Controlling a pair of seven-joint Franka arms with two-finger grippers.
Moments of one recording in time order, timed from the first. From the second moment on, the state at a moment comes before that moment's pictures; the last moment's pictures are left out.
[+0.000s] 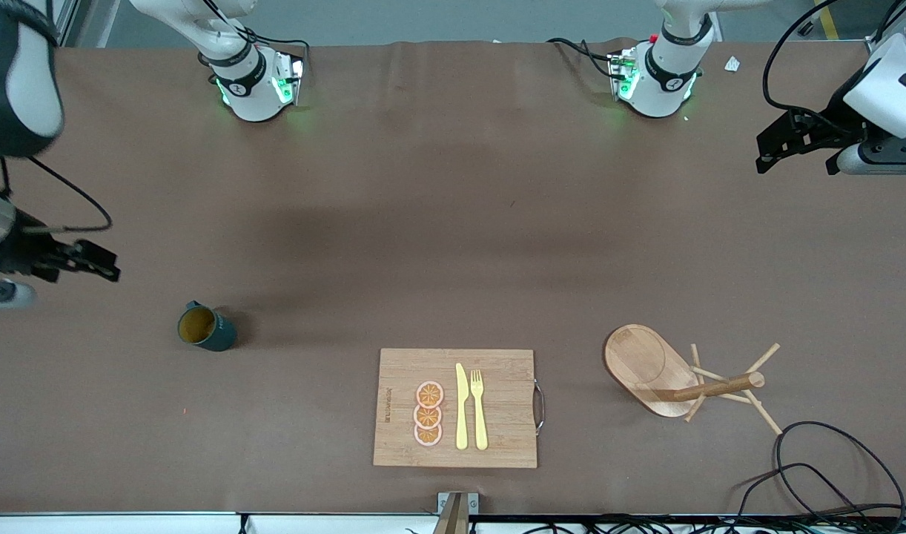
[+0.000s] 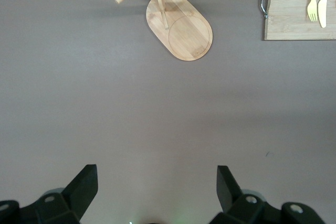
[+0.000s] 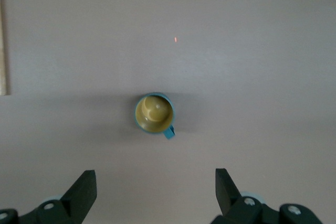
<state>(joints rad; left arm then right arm) 0.02 -0.07 -0.17 -1.57 -0.02 1.51 -0.10 -0.01 0.23 -0.02 -1.60 -0.01 1.86 -0.05</state>
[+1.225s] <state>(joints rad) 0.06 -0.07 -0.14 -1.55 -0.05 1.52 -0.10 0.04 0.58 -0.02 -1.78 0.08 2.28 -0.04</state>
